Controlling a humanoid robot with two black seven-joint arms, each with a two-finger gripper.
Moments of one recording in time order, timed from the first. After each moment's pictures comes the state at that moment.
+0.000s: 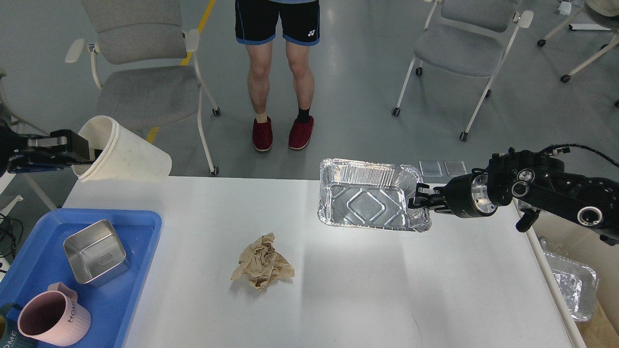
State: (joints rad) left arm -0.74 1.28 -0.93 -1.70 0.69 -0.88 0.37; right arm 1.07 -0.61 0.05 1.18 -0.77 0.44 -0.13
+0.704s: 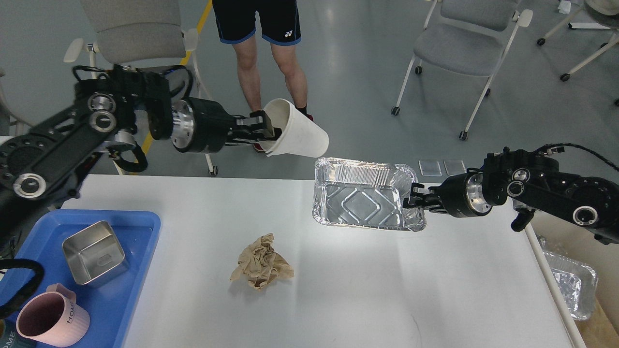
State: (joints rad) left arm -1.01 0.34 -0.74 -1.26 1.03 -0.72 0.41; right arm 1.07 -0.60 0.06 1.18 -0.77 0.44 -0.13
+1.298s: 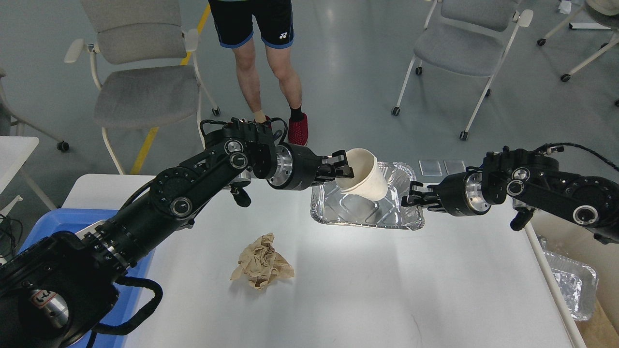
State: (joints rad) left arm -0.98 -0.07 -0.73 -0.93 1.16 -0.61 0.40; right arm 1.07 -0.60 0.07 1.18 -0.77 0.44 -0.12
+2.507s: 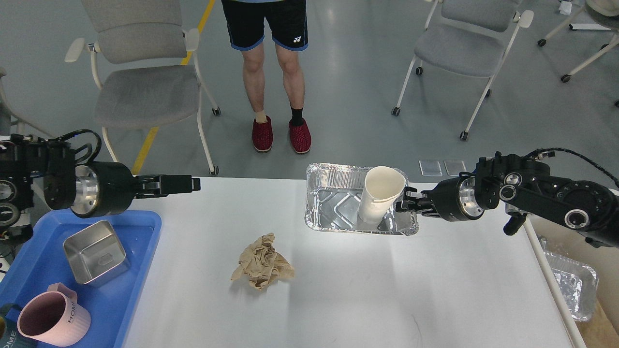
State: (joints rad) left arm -0.71 0.92 -0.68 -1.68 1.12 -0.58 0.35; right arm 1.05 -0.57 0.07 1.18 -0.77 0.44 -0.12
